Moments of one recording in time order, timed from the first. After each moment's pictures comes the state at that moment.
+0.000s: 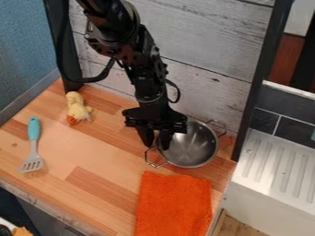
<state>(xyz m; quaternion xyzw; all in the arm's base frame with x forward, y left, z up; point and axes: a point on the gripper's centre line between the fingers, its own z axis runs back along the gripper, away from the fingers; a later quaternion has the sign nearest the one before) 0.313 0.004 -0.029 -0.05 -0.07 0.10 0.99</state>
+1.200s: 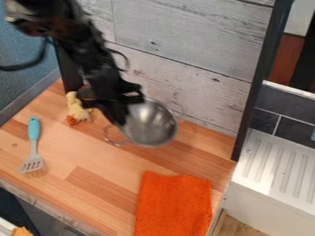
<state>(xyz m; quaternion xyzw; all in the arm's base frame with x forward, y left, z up) 0.287 0.076 0.026 -0.09 -0.12 0.19 0.97</state>
